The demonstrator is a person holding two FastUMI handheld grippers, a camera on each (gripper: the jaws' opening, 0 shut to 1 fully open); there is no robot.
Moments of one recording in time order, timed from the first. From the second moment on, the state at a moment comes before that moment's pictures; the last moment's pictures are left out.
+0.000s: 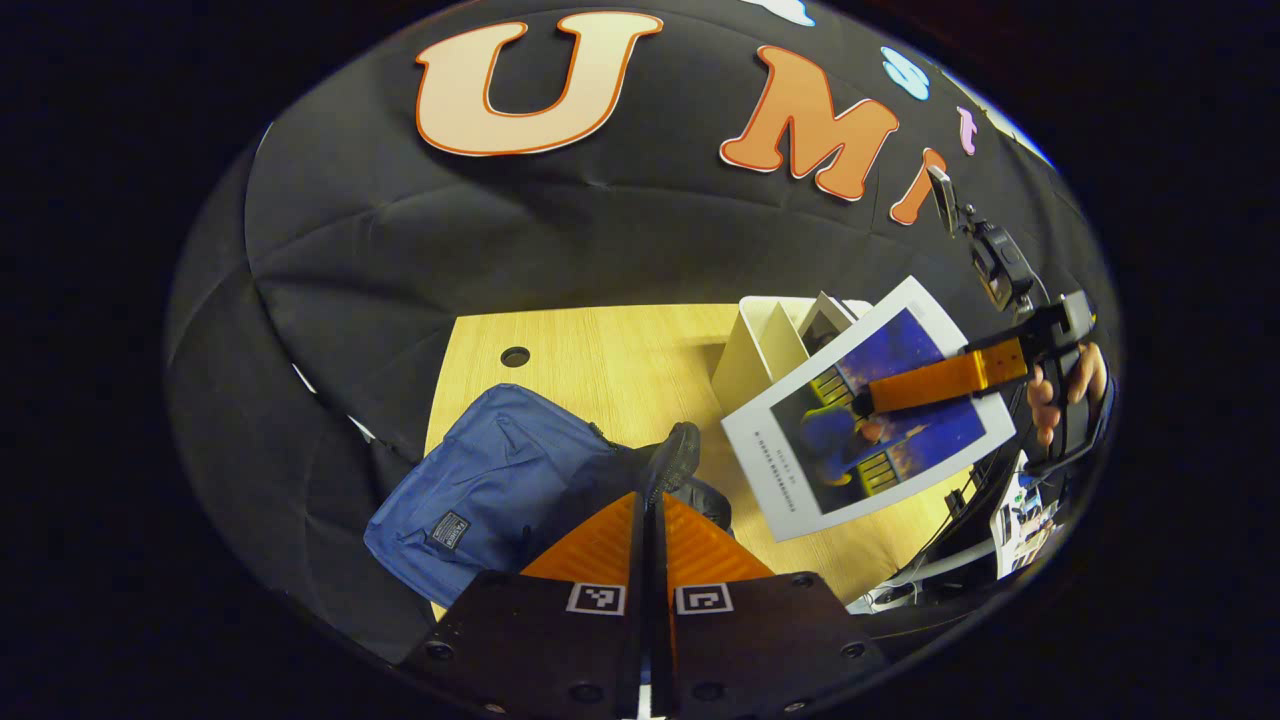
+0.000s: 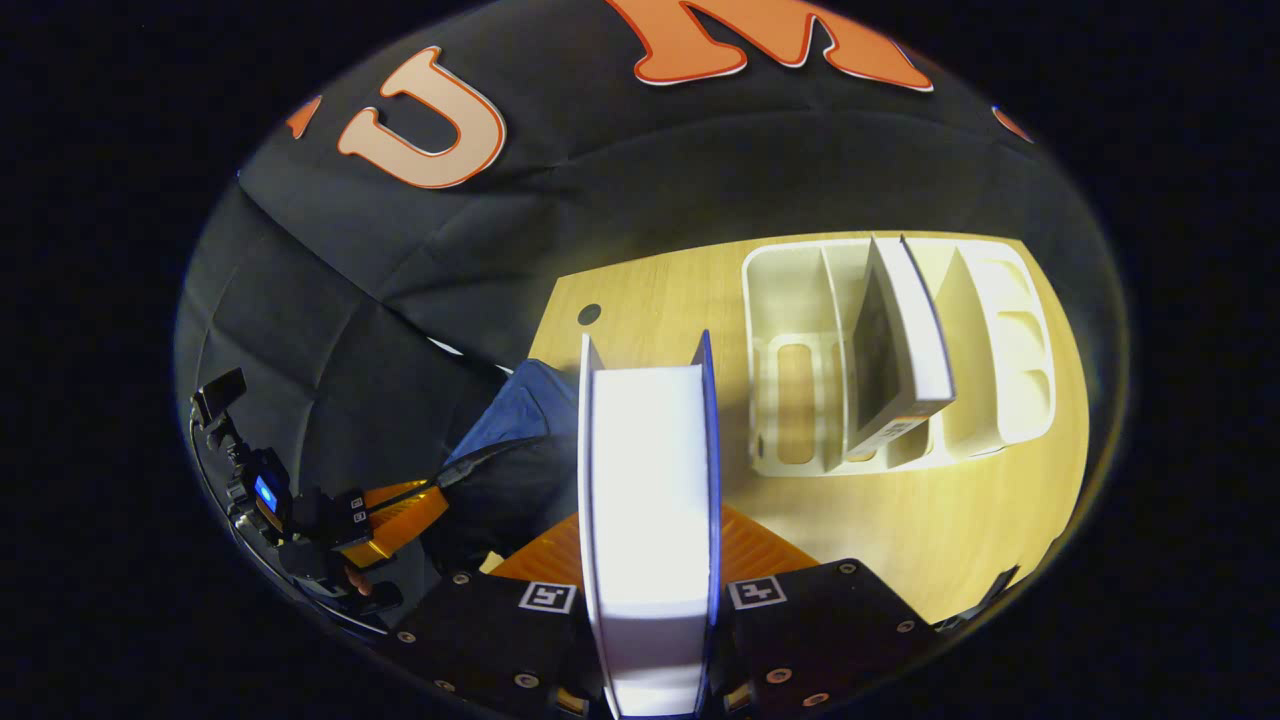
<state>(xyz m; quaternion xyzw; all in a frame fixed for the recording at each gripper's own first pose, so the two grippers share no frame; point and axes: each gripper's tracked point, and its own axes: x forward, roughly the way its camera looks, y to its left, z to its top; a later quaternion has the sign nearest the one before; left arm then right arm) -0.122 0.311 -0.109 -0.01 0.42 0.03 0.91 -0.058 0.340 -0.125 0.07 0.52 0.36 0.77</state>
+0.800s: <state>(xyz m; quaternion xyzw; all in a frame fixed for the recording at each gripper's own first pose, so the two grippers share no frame) -0.112 0.309 -0.096 0.07 0.45 0.03 0.89 -0.141 0.430 -0.221 0.33 0.54 0.33 0.70</state>
